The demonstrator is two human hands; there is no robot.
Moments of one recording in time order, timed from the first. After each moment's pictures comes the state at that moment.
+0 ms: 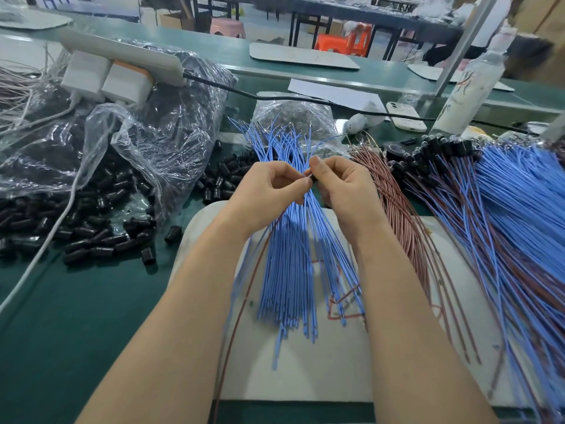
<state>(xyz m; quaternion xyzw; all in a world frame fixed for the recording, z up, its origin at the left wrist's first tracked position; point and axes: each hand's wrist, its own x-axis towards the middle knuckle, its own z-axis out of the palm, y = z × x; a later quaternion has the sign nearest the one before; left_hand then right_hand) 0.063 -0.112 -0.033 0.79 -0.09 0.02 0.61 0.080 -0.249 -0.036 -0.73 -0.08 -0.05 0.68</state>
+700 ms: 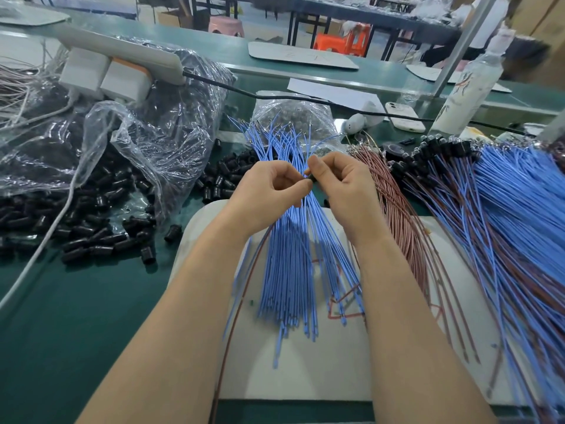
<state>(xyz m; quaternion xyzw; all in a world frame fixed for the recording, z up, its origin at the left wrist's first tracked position) 0.065 -0.109 -0.037 0.80 -0.12 0.04 0.59 0.079 -0.253 -0.035 -0.79 -0.12 -0.11 0.59</state>
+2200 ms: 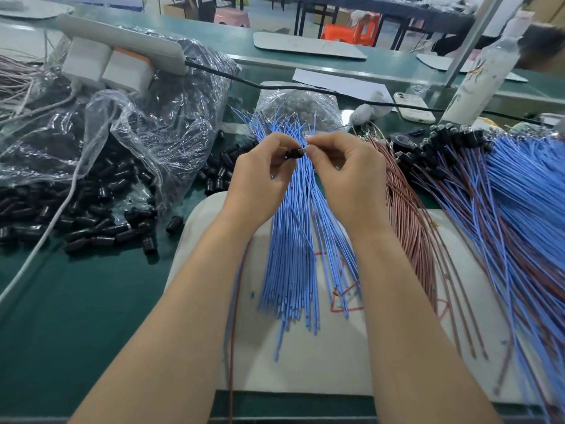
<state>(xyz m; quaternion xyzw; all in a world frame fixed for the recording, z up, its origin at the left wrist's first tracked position) 0.068 -0.112 -0.043 0.80 -0.10 0.19 0.56 0.068 -0.238 -0.023 -0.83 -0.14 -0.26 0.47</state>
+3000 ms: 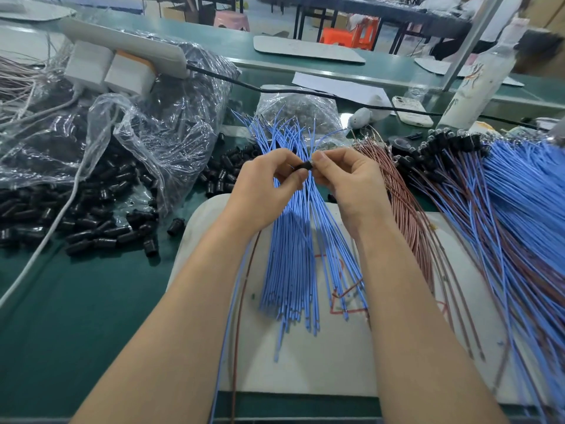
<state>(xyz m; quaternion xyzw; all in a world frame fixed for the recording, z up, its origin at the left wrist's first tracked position) 0.064 -0.110 -0.042 0.84 -0.12 0.17 0.50 0.077 -0.246 -0.031 -0.71 -0.04 -0.08 0.70</state>
